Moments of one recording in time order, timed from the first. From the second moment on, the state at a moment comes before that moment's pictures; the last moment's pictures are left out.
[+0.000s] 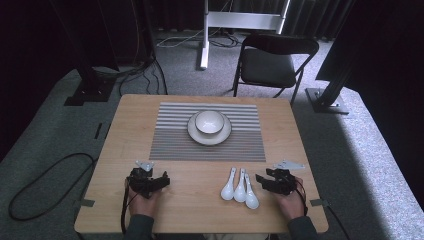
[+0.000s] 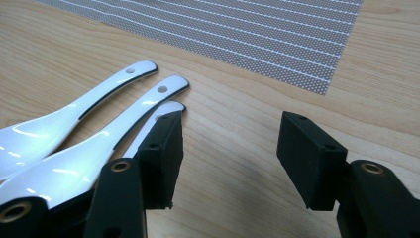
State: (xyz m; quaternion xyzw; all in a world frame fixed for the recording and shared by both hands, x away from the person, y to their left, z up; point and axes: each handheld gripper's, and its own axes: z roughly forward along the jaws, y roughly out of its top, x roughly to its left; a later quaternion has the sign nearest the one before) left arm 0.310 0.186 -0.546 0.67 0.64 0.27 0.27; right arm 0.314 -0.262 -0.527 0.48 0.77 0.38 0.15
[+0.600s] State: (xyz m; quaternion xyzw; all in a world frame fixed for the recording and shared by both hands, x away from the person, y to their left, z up) left arm 0.311 0.186 -0.546 0.67 0.64 0.27 0.27; right arm 0.311 -0.253 -0.527 0.46 0.79 0.38 0.14
